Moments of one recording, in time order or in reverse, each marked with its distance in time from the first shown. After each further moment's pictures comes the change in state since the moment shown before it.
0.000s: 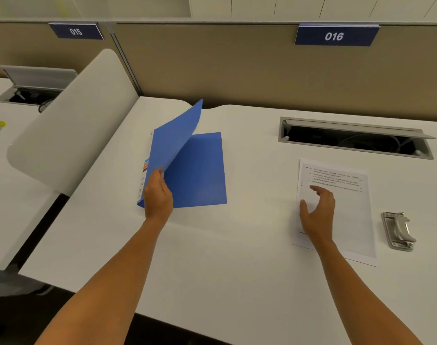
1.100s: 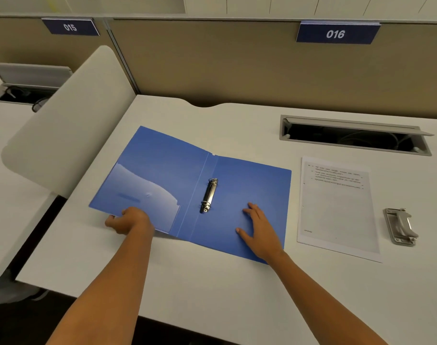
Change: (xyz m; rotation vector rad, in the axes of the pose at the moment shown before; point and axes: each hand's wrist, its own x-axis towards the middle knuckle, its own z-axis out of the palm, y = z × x) left_hand 0.003 -0.058 -0.025 -0.465 0.694 -1.153; right_hand -0.085 -0.051 0.094 -0.148 -0.606 -0.071
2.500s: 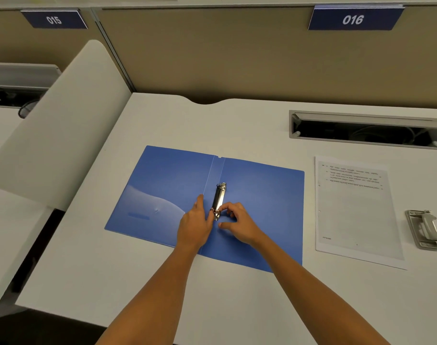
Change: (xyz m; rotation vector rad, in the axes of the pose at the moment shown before) left_hand -0.050 -0.063 0.028 1.188 -1.014 1.109; right_hand 0.071 -0.062 0.040 0.359 -0.189 0.027
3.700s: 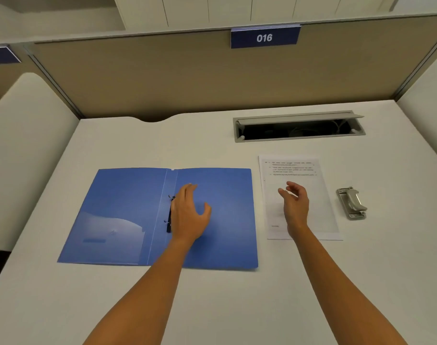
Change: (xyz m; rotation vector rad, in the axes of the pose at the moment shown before) left_hand -0.002 0.108 0.013 -0.250 0.254 0.285; right_hand -0.096 0.039 -0.186 0.509 0.986 0.259
